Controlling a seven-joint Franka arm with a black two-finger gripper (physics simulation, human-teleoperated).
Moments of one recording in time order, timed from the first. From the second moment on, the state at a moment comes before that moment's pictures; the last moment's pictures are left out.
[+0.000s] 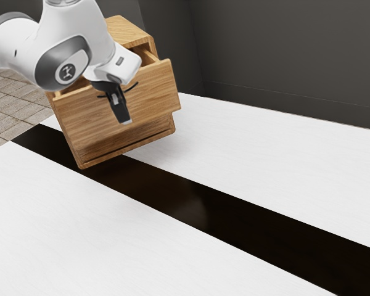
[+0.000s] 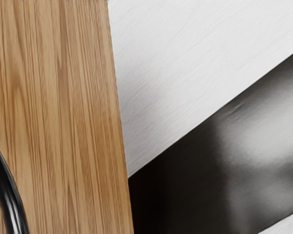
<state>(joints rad) -1.91 -0.34 1.87 -1.43 0.64 1.87 0.58</state>
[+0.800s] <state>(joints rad) -1.90 -0.20 1.84 -1.53 0.53 1.87 0.57</state>
